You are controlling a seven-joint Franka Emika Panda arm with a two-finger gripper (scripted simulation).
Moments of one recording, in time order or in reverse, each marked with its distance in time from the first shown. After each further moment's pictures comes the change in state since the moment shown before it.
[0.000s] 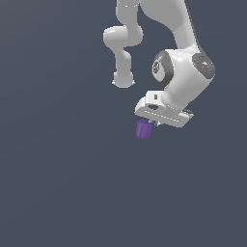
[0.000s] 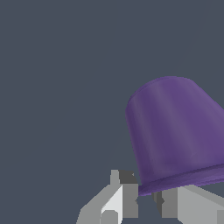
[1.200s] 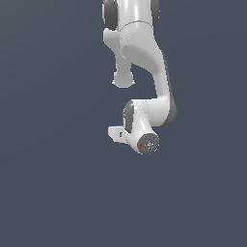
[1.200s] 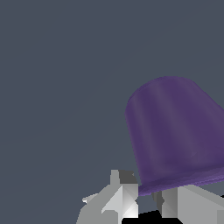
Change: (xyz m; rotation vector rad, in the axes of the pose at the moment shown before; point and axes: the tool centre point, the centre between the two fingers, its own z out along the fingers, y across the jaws) arm -0.008 0.089 0.129 -0.047 -0.624 -0.292
